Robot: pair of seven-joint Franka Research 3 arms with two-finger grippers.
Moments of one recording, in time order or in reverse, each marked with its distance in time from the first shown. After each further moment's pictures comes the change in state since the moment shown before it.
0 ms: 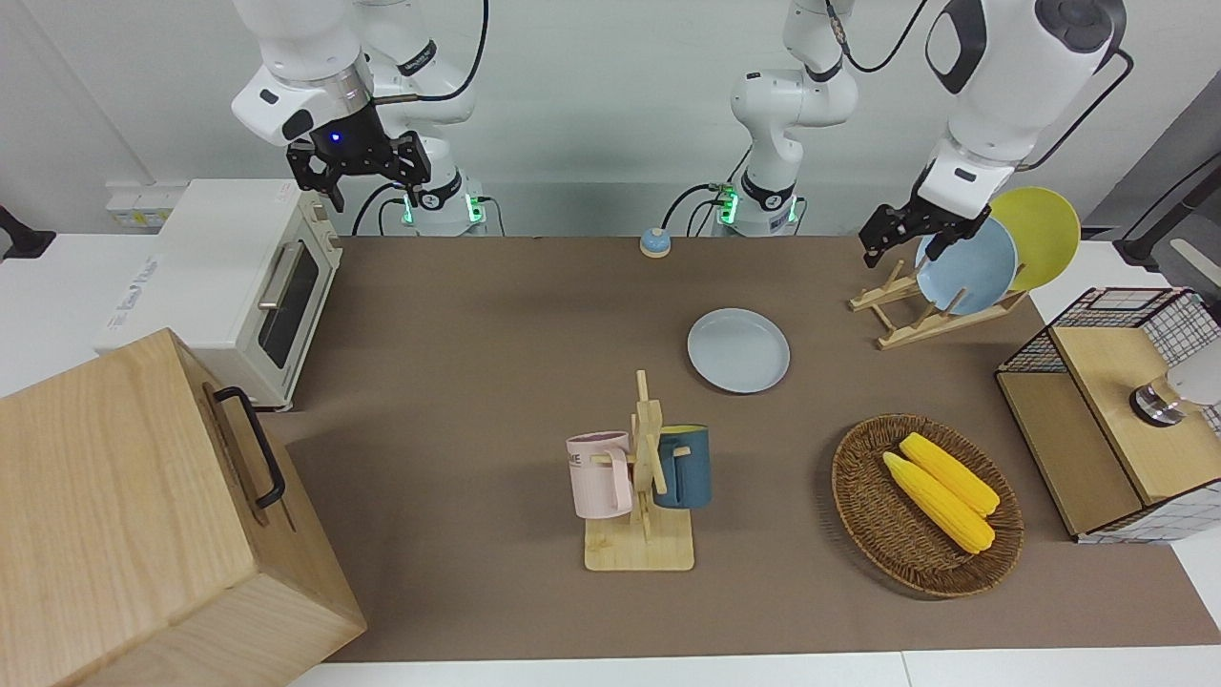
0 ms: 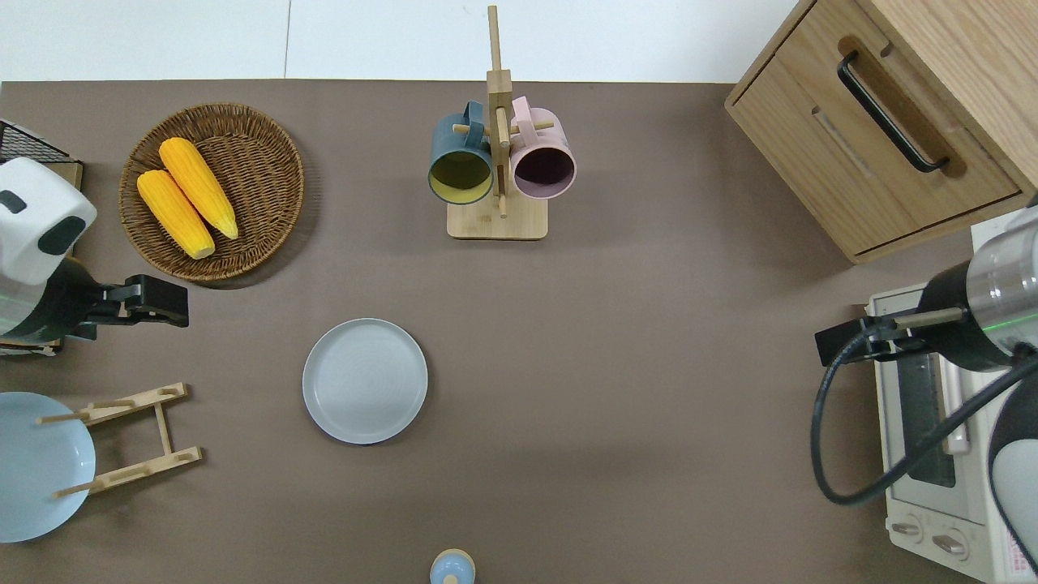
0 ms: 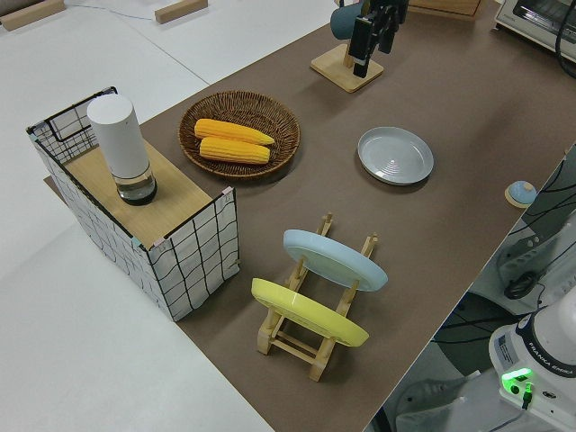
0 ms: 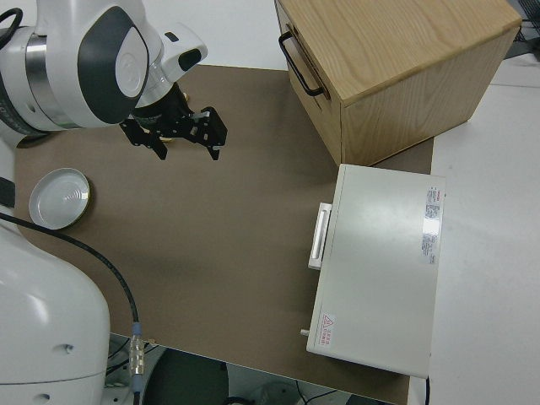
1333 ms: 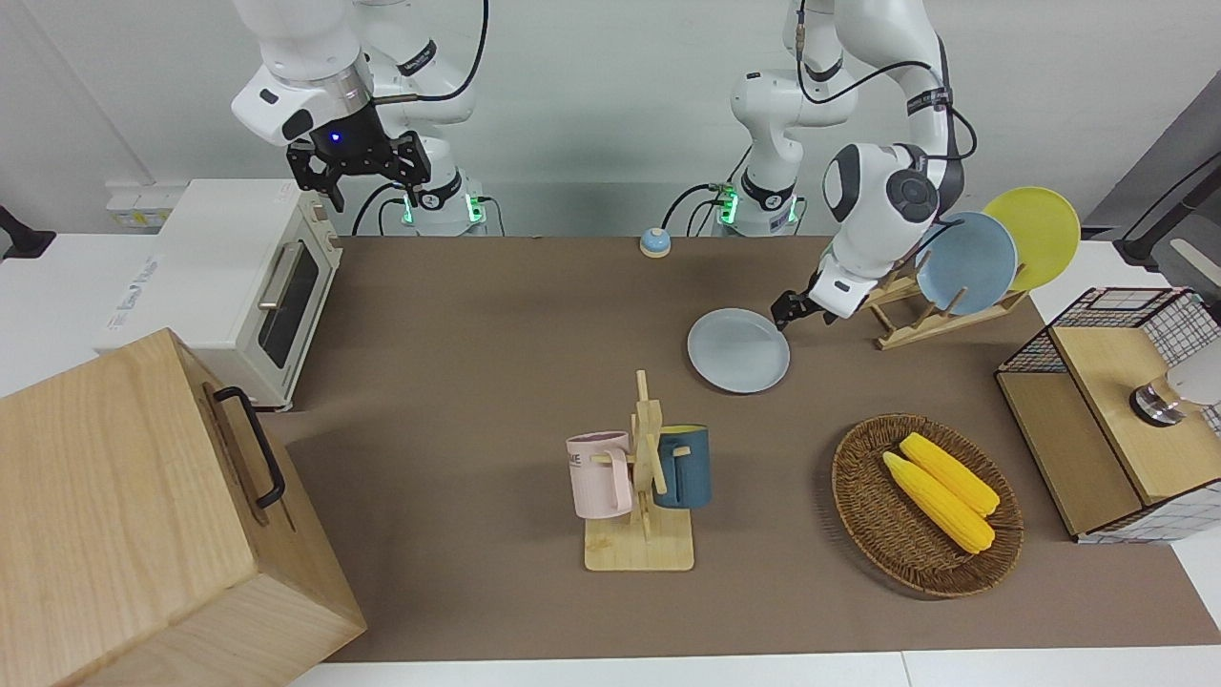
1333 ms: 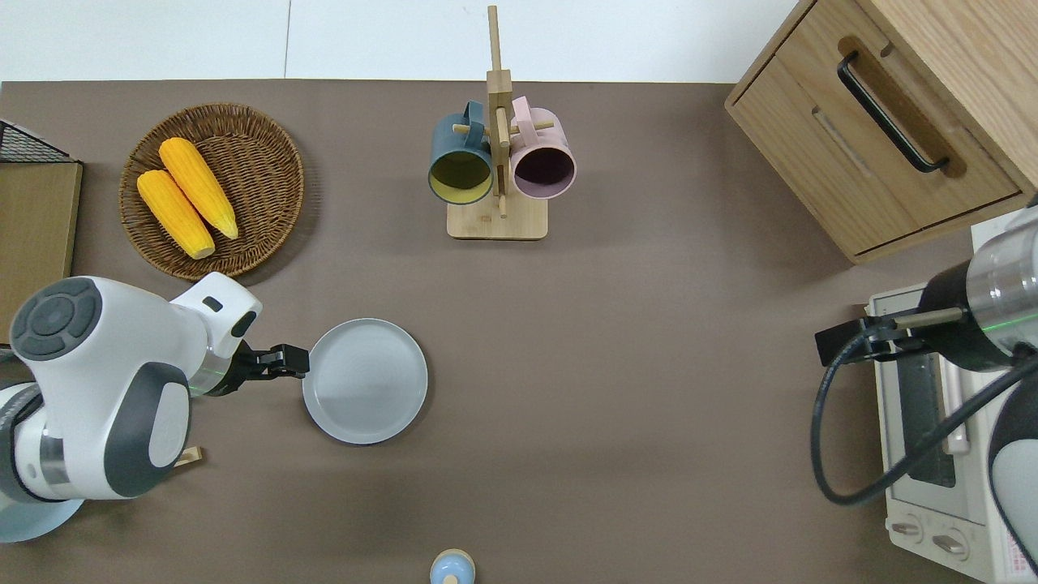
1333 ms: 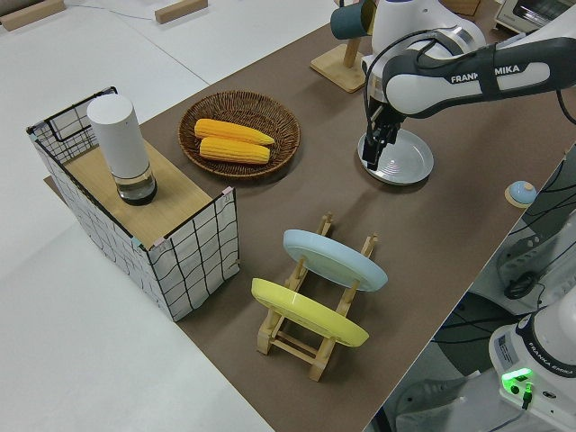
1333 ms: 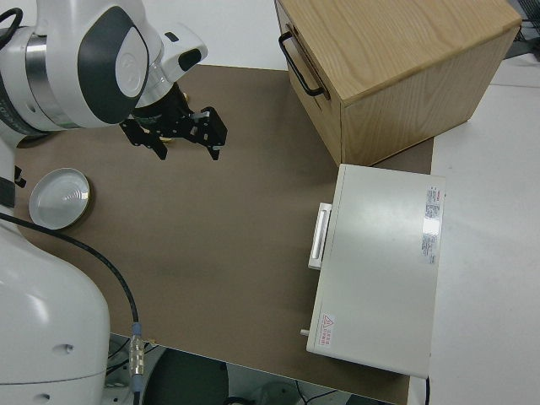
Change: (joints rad) left arm 0.001 -0.002 -0.076 -0.573 -0.106 0.484 -0.053; right arm 0.000 0.000 0.000 0.000 0.000 0.000 0.000
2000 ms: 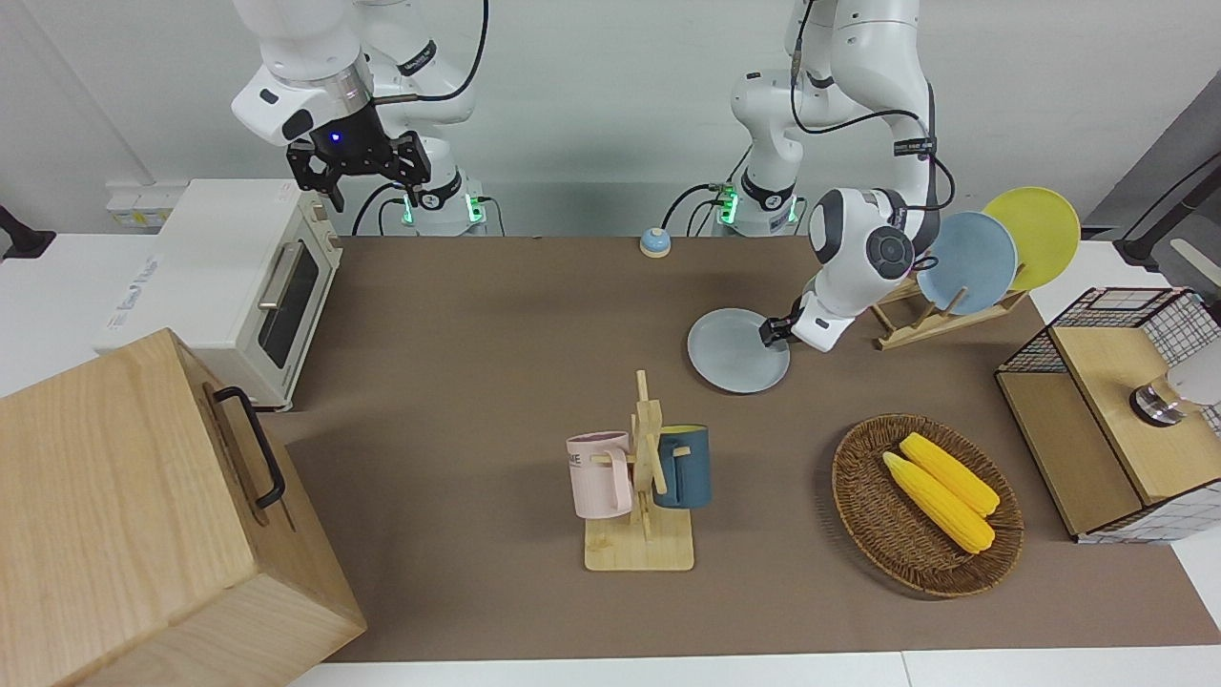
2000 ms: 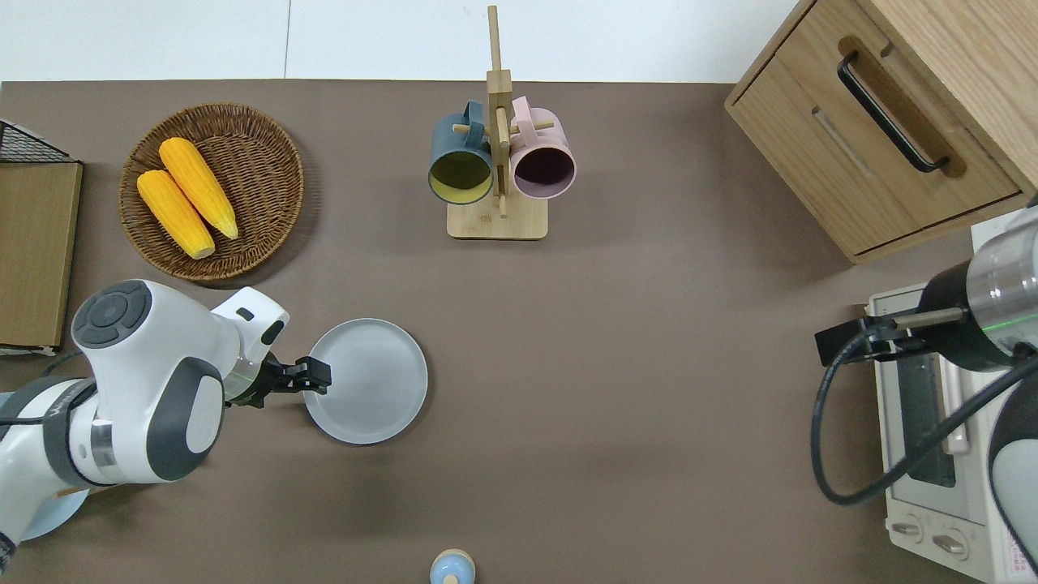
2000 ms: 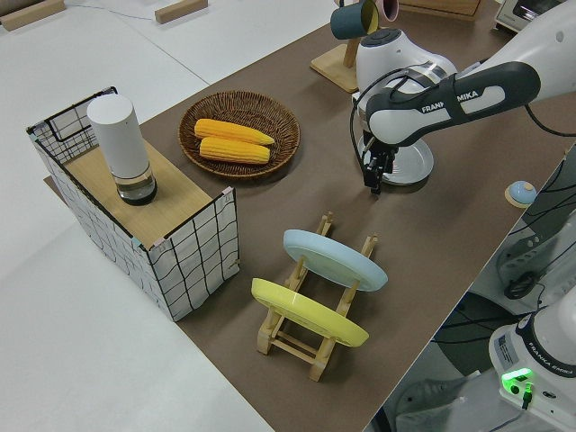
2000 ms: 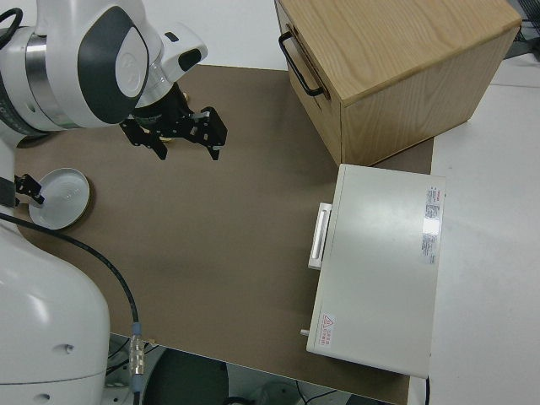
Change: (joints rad) left arm 0.000 0.137 -0.007 -0.012 -0.027 0.045 -0.027; right arm 0.000 0.000 0.000 0.000 0.000 0.000 0.000
